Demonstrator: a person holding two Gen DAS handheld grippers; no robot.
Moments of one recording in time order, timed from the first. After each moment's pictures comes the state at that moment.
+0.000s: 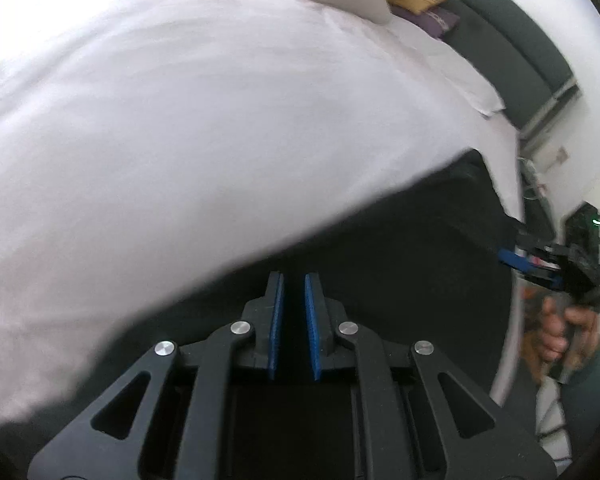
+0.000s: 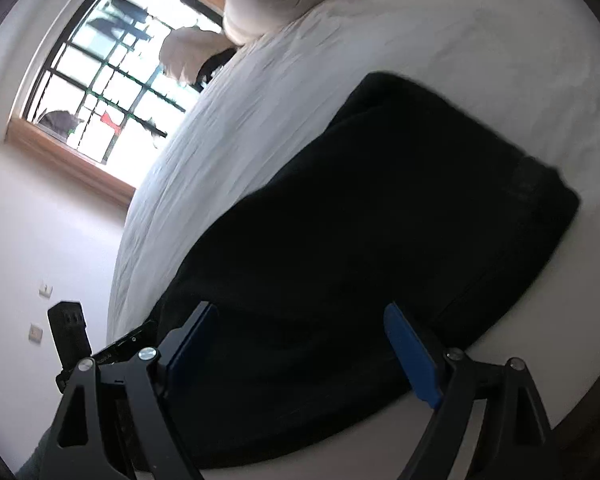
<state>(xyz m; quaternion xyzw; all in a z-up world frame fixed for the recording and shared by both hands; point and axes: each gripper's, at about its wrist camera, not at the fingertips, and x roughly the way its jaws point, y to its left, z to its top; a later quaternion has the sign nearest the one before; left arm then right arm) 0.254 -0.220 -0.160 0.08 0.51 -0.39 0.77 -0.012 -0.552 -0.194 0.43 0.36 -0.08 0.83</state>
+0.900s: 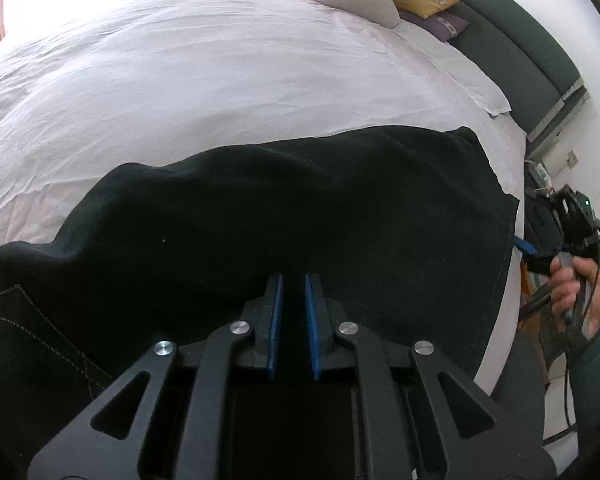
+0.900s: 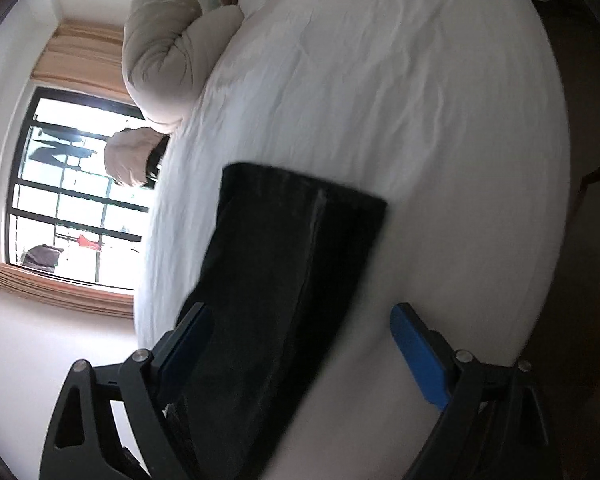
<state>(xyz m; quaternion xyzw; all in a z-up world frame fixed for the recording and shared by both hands) 0.158 -0.162 -0.163 0.05 0.51 -0.37 0.77 -0.095 -0.602 -0.216 0.59 0.26 -0.18 0.75</state>
